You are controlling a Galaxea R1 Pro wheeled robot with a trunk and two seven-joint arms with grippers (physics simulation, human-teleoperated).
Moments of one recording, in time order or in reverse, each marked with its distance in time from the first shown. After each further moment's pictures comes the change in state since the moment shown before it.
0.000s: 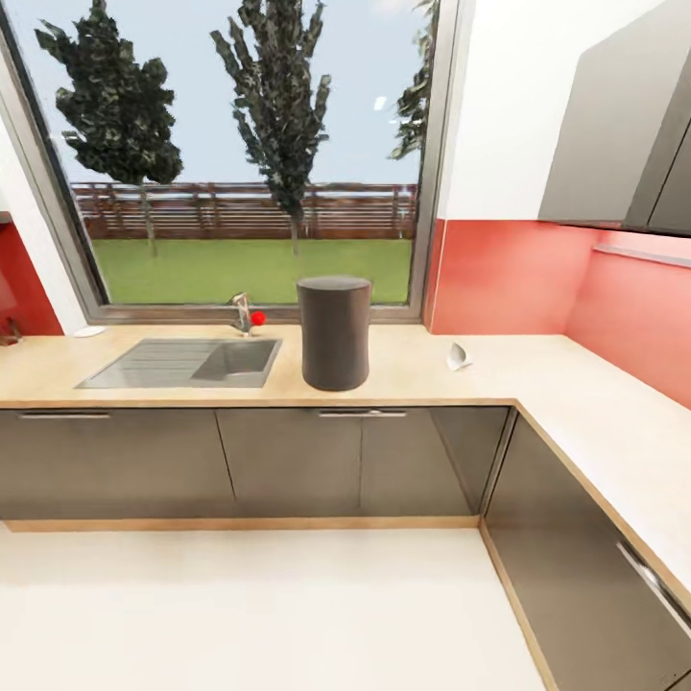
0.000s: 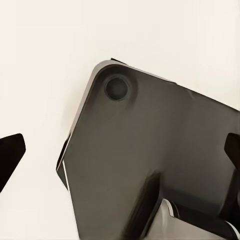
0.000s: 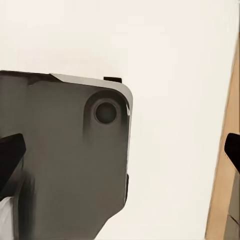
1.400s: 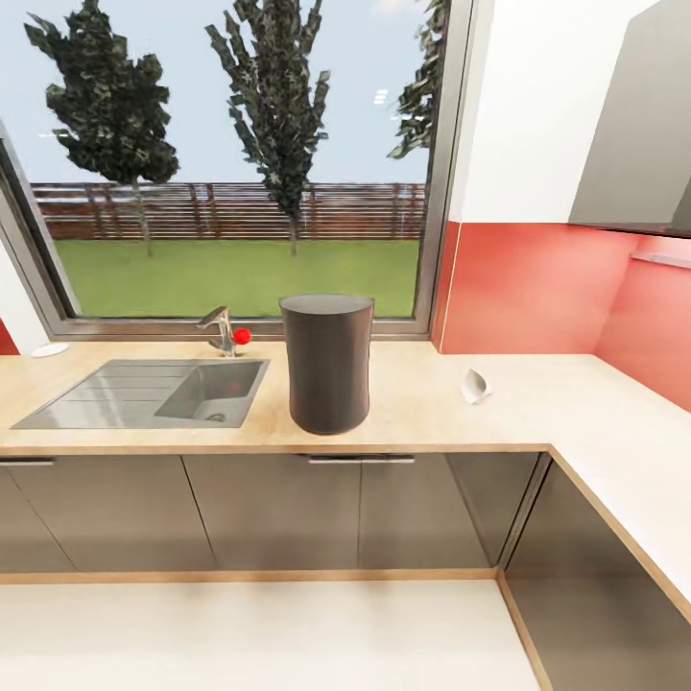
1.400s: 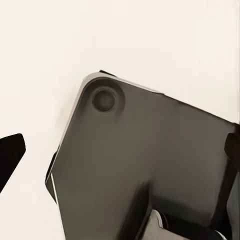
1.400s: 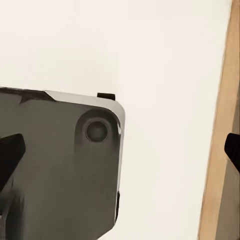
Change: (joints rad) left arm 0.008 -0.015 -0.005 -0.026 -0.006 -0.037 -0.010; right arm -0.029 -0.023 0.007 -0.002 0.007 -0.017 0.016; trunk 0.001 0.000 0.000
